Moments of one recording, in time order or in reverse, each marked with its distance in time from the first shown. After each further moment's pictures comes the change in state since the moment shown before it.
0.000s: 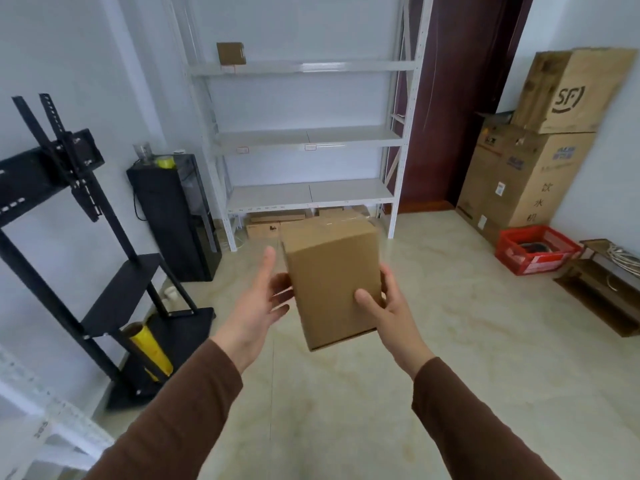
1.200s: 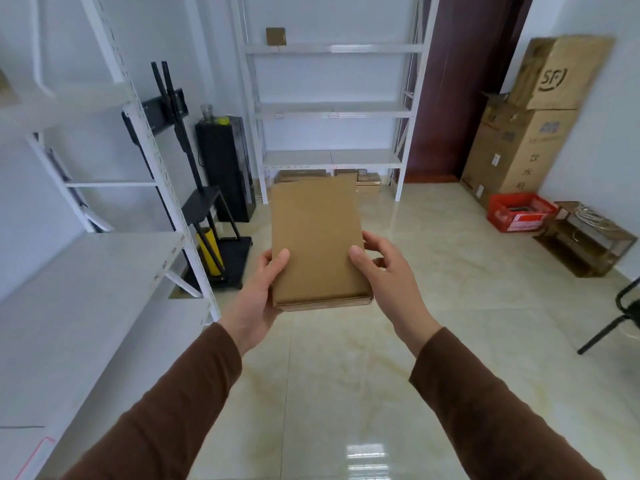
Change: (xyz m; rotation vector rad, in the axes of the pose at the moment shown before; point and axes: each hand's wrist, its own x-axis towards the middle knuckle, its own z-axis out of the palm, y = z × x) left_hand -0.571 -0.119 0.029 -0.262 0.033 0.029; right_hand -0.566 -0.156 0.019 -0.139 0.034 -0.028
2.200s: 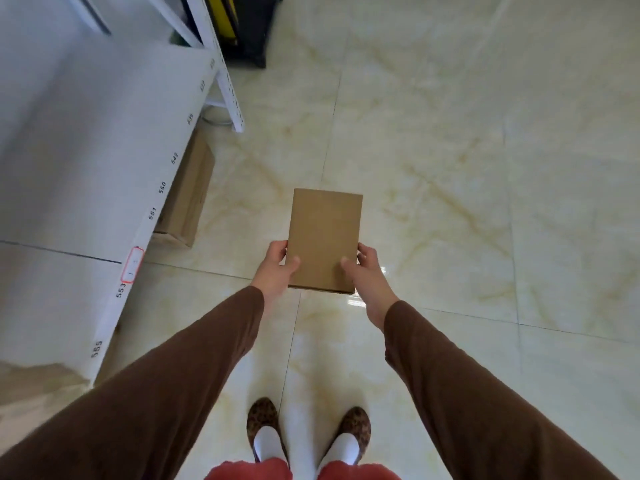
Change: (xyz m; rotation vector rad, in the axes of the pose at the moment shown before) left_hand 0.040 -0.515 -0.292 0.332 0.296 -0.529; right_hand -0.141 0.517 0.209 0.058 -0.282 0.920
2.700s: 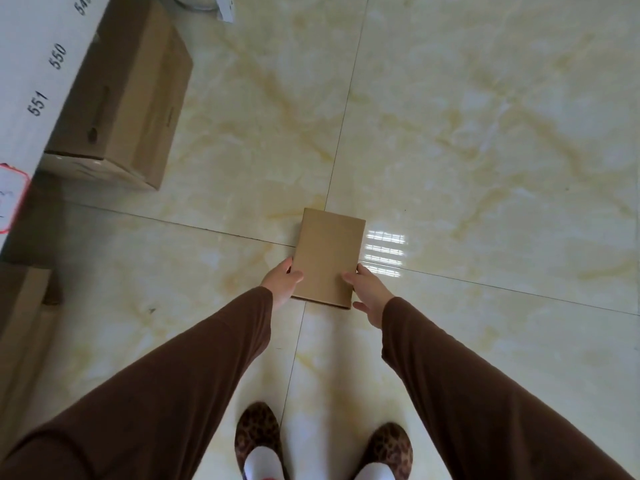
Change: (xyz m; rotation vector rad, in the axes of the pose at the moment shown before) left_hand 0.186 -0.255 0.016 0.258 -0.026 -0.326; right_hand 0.219 0.256 0.042 -0.095 -0.123 0.413
